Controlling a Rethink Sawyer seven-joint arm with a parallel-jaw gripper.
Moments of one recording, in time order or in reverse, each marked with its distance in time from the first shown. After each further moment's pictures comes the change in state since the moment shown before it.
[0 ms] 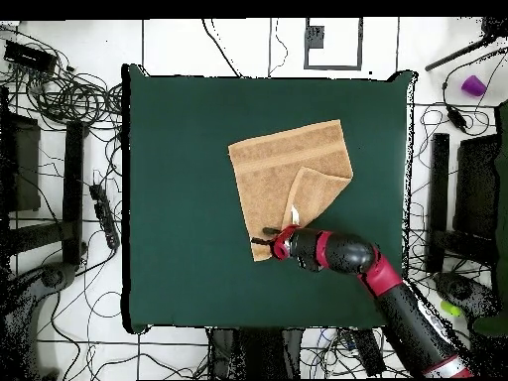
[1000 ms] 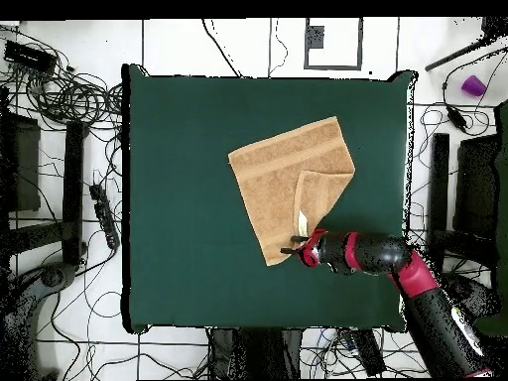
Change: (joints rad) arm -0.026 -0.125 -0.003 -0.050 -0.016 0.196 -0.091
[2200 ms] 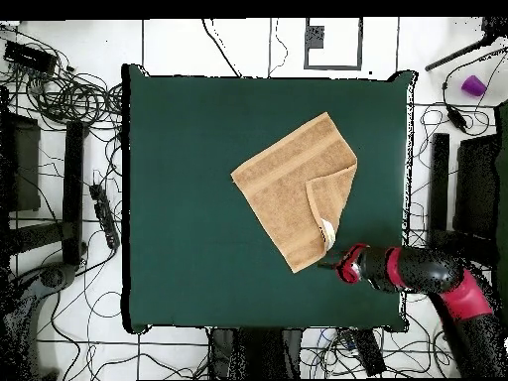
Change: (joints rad) arm -0.076 -0.219 0.000 0.056 0.032 0.091 -0.021
